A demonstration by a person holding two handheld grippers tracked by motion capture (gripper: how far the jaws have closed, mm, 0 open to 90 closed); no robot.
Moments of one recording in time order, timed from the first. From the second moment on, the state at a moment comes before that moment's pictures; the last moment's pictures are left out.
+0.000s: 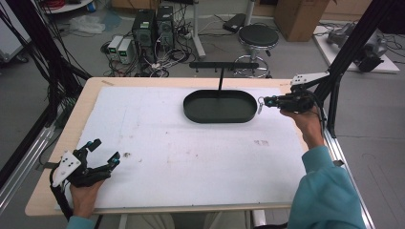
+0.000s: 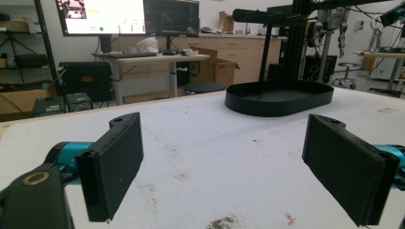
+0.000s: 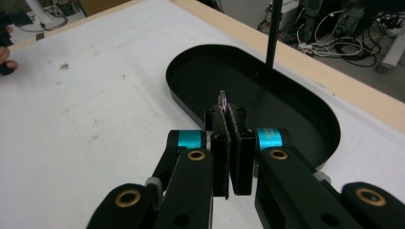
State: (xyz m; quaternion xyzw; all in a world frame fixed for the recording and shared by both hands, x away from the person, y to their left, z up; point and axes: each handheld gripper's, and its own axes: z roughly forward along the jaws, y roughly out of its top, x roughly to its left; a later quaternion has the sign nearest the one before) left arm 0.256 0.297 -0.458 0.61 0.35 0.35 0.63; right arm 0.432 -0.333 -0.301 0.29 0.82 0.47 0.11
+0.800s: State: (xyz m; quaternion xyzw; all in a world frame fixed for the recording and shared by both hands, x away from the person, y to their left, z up) left arm 0.256 0.297 -0.458 0.61 0.35 0.35 0.62; right arm 0.489 -0.285 -0.256 0.27 0.83 0.47 0.13
